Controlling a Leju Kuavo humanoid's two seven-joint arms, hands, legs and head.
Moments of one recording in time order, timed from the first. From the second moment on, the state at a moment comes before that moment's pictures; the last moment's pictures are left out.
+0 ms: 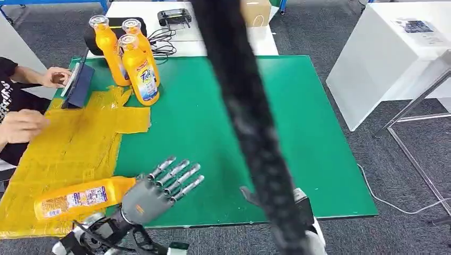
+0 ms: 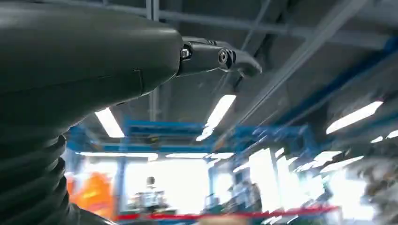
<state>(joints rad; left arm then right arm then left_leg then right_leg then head) -0.27 0.29 -0.77 -1.55 -1.30 0.70 -0.32 0.17 -0.01 0.24 -1.73 0.13 -0.12 -0.39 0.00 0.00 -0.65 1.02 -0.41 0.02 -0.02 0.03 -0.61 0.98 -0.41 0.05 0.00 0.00</state>
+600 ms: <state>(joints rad) 0.08 -0.04 -0.34 -1.58 -0.16 0.17 -0.49 0.27 0.03 0.19 -1.77 0.24 -0.18 -0.46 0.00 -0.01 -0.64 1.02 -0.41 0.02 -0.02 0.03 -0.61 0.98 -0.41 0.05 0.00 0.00</state>
